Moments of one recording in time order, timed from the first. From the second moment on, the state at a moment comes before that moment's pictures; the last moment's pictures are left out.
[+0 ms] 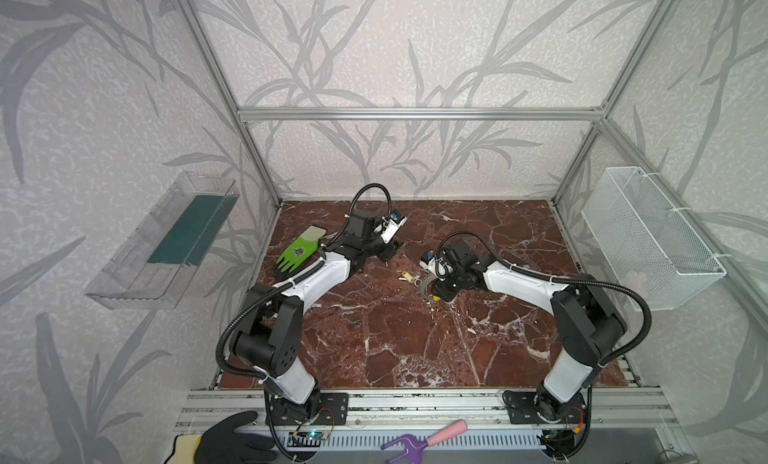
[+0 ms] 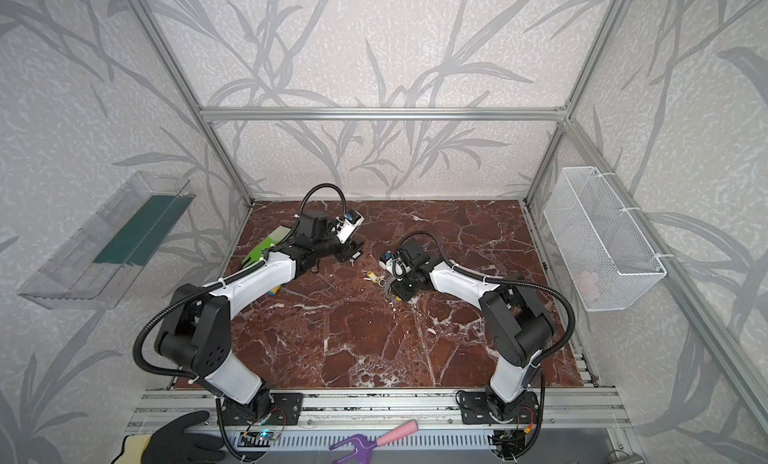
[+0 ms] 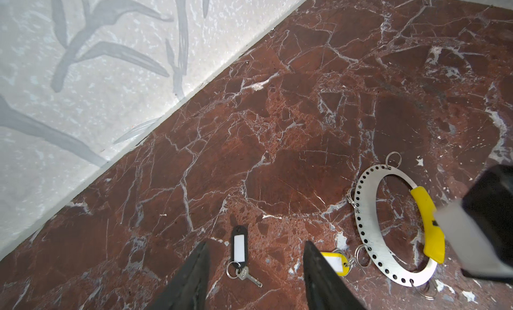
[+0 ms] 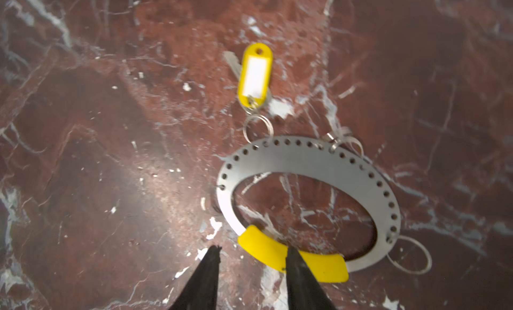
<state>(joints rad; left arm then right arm) -0.37 1.64 1.12 -0.05 0.26 0.38 0.64 1.75 1.13 -0.46 -0.19 -0.25</state>
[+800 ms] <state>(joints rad) -0.37 1.64 1.07 -0.02 0.19 0.45 0.68 1.86 1.12 -0.39 -0.22 -0.87</state>
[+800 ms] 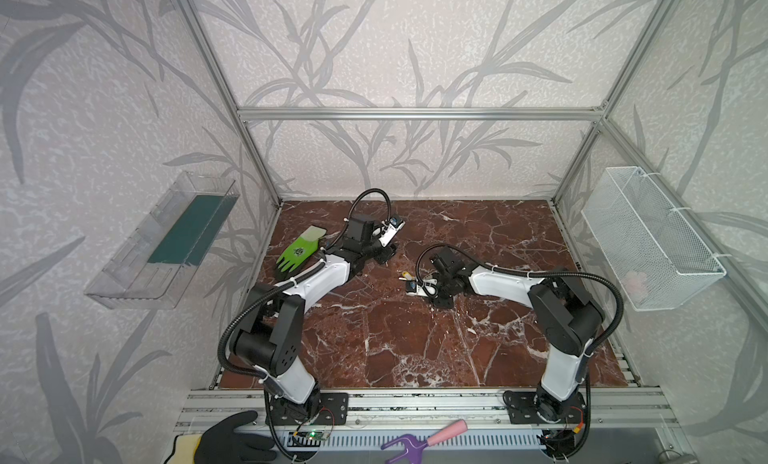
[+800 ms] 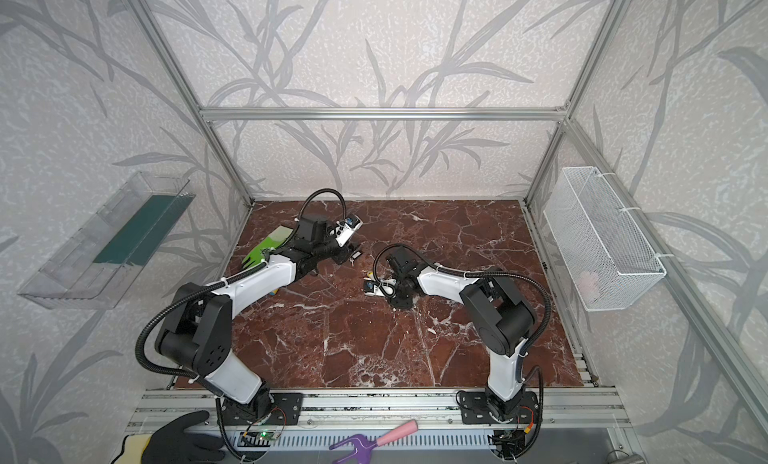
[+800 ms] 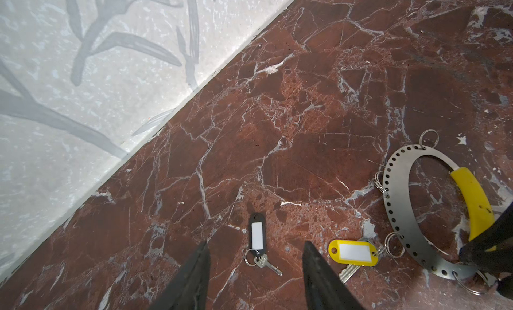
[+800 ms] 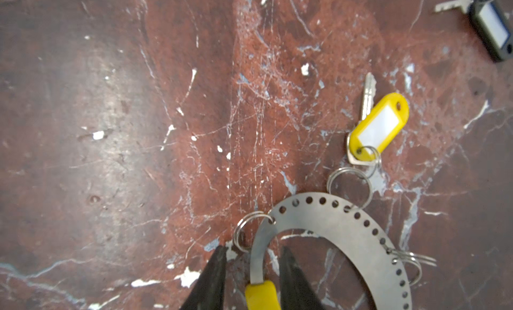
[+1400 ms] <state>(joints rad) -0.36 1.64 1.07 -0.02 0.19 0.45 0.68 1.97 1.29 -0.59 -0.28 -0.93</state>
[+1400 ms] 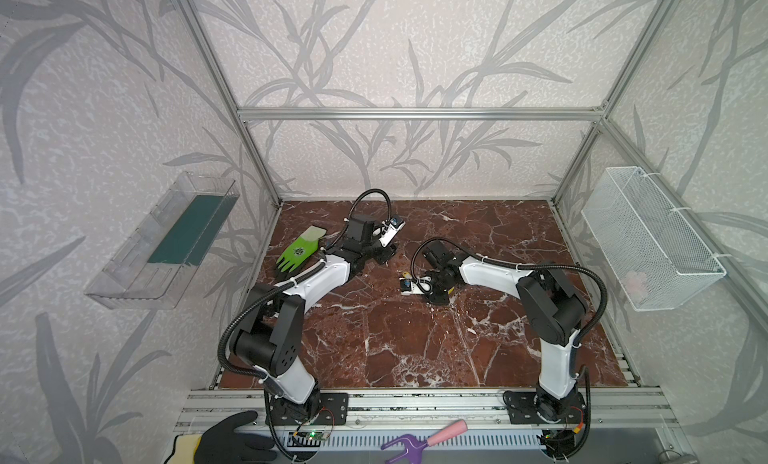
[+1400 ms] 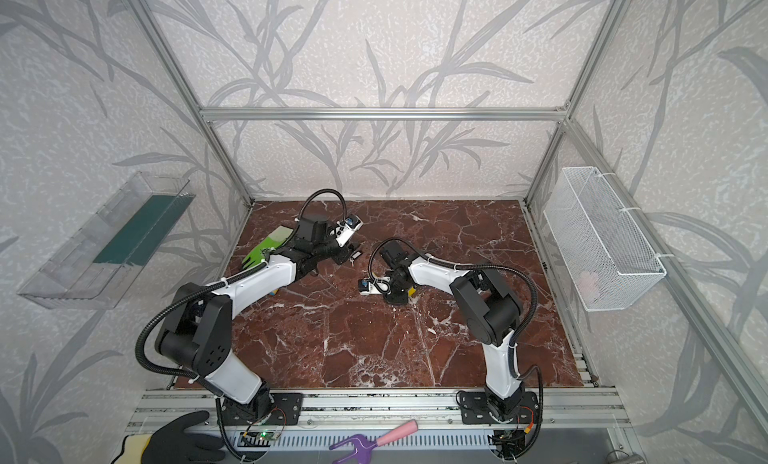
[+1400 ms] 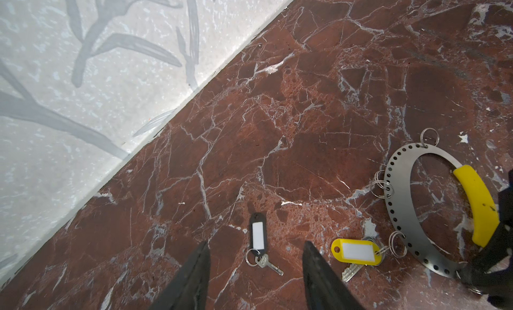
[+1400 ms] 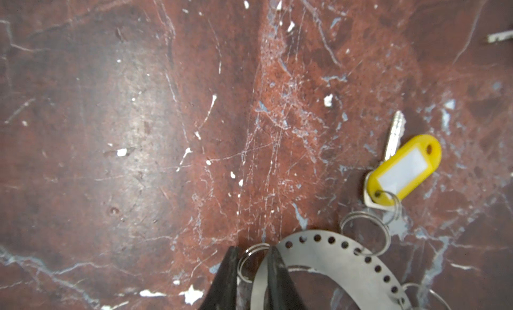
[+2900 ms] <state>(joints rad) -0.35 1.60 0.91 0.10 0.25 0.53 0.60 1.85 1.25 -0.67 -0.47 -0.90</state>
